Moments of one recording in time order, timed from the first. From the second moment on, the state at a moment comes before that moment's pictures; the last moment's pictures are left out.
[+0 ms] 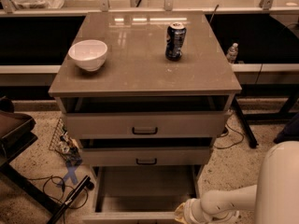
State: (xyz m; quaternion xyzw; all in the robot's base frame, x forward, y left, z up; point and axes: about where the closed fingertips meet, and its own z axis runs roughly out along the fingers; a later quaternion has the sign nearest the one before) arm 0.394 -0.131 0.259 -0.60 0.76 0.14 0.20
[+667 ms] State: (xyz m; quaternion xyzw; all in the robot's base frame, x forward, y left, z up) arm 0.410 -0.125 0.254 -0.60 0.76 0.12 0.21
